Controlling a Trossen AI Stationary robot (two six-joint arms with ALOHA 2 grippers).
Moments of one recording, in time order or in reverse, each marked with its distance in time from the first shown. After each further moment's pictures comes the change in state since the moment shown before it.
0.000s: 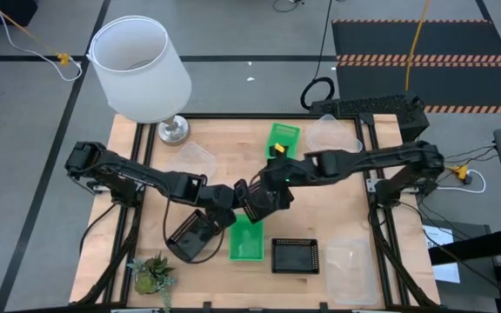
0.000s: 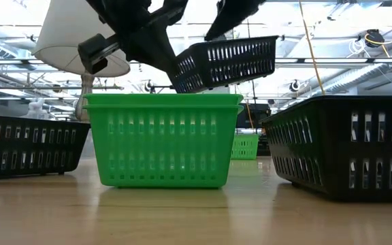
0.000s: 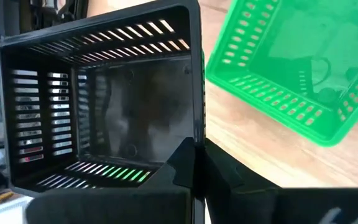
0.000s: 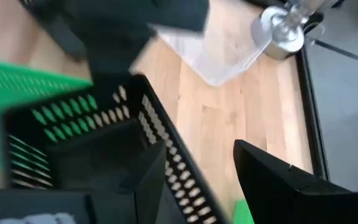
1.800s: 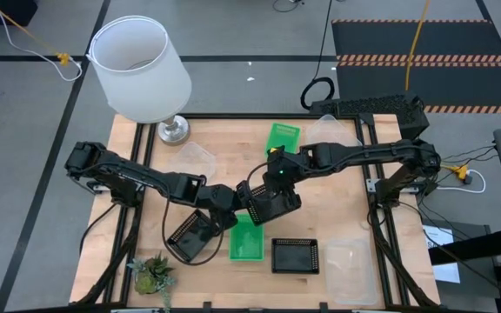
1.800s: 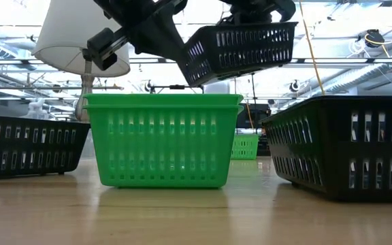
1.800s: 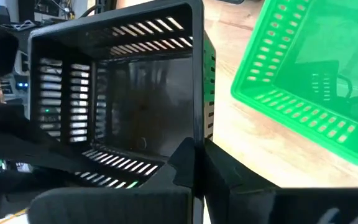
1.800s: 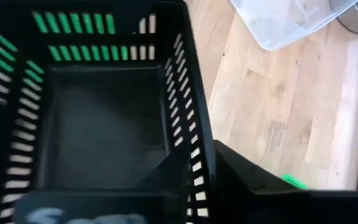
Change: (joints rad) left arm 0.000 0.000 0.000 0.093 -0.002 0.059; right arm -0.072 0.022 0.002 -0.163 -0.212 -0.163
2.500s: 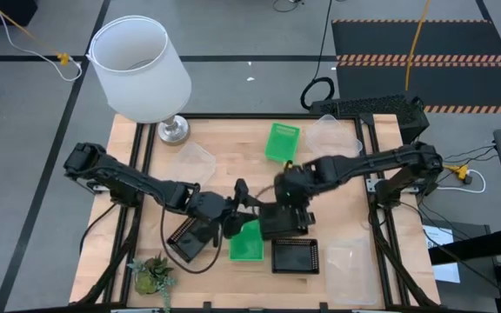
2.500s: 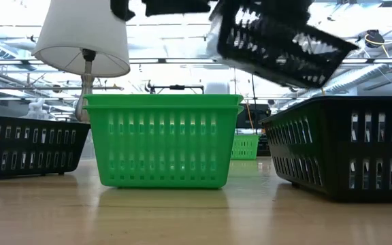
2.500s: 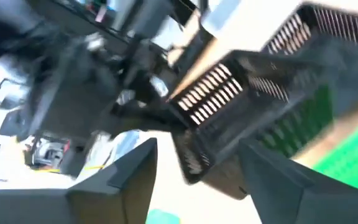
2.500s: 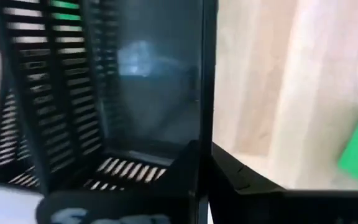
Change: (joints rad) left arm -0.103 0.000 0.000 0.322 -0.122 -0.358; right arm 0.142 -0.013 -0.001 -0.260 -0.073 0.356
